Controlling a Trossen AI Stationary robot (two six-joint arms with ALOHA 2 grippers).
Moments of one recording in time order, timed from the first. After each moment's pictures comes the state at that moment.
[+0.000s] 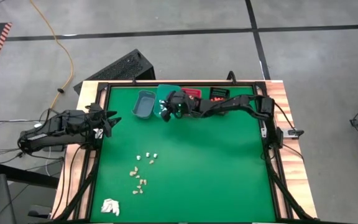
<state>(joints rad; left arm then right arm) 0.15 0.07 0.45 -0.73 -0.39 -0.43 -0.25 1.99 1.36 0.19 0.23 0.29</state>
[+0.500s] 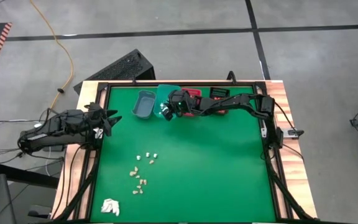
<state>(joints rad) 0.15 0.07 0.45 -0.67 -0.39 -0.43 -0.27 1.99 1.36 0.12 0.23 0.30</state>
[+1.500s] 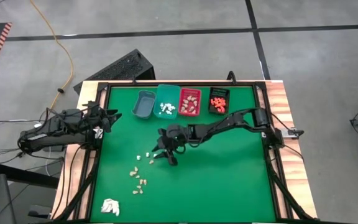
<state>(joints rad) 0.15 0.07 0.45 -0.62 -0.41 -0.62 0.03 2.07 1.36 0.30 -0.32 -0.07</state>
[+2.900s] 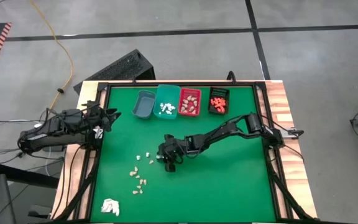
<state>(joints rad) 0.15 0.07 0.45 -0.62 -0.45 -0.62 0.12 2.18 1.36 0.20 0.05 0.08</state>
